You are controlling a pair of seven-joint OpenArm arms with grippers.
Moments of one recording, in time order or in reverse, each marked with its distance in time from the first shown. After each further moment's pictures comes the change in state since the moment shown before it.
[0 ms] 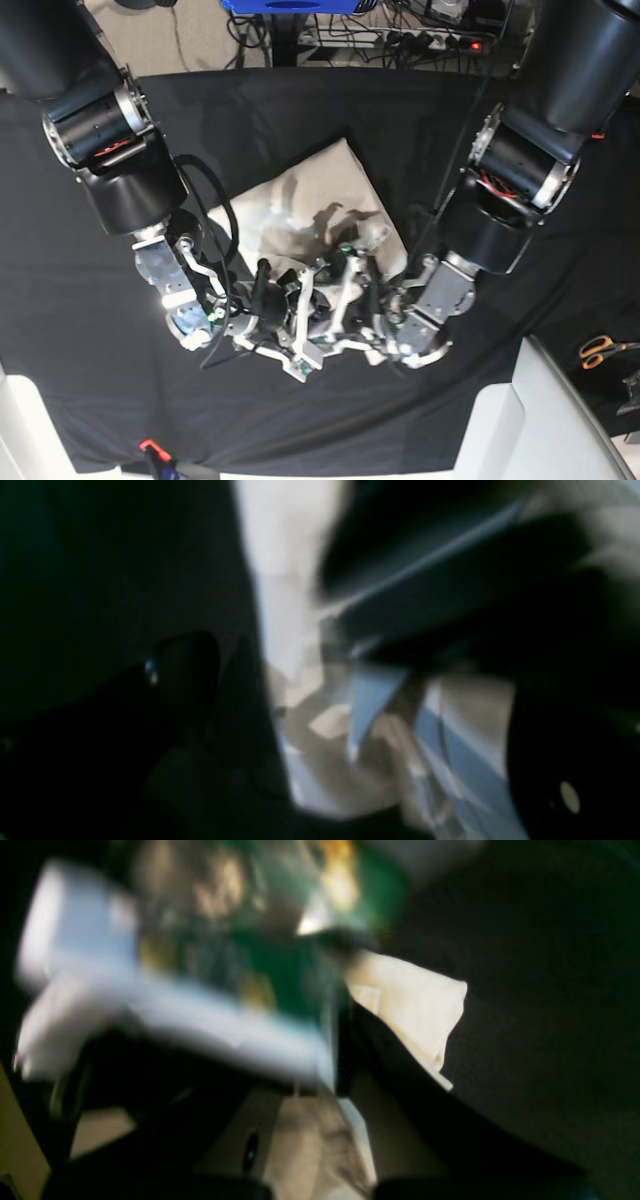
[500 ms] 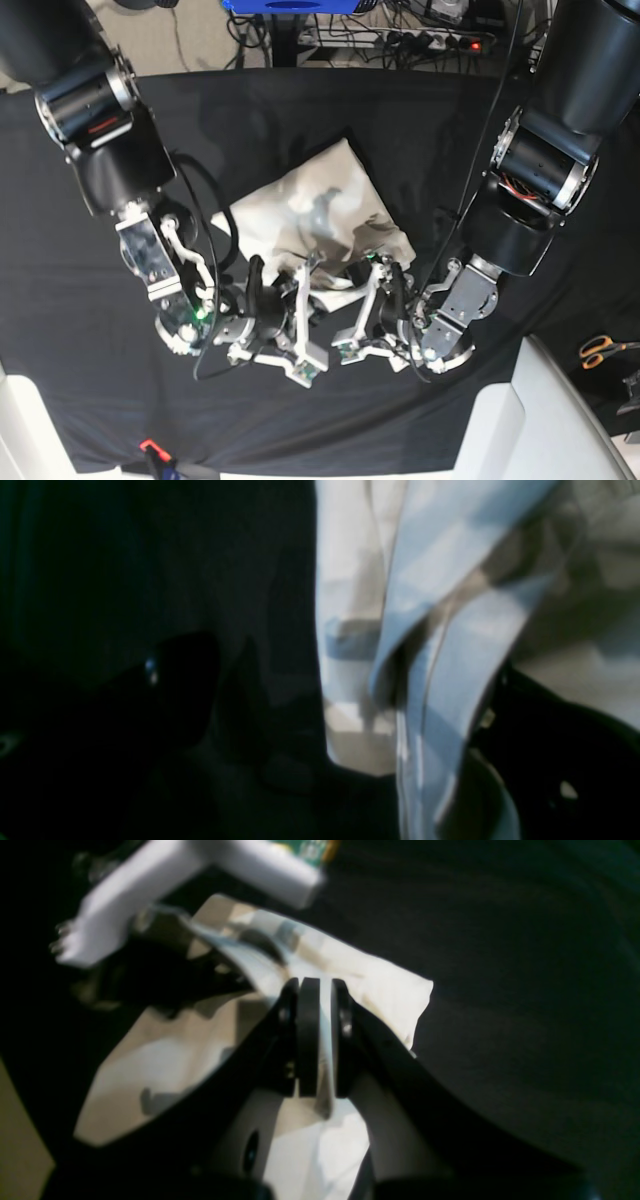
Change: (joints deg) left arm -0.4 -3.0 -0.3 1.7 -0.1 0.7 -0.2; right arm -5.4 2.7 0.0 19.3 0.2 -0.4 -11.6
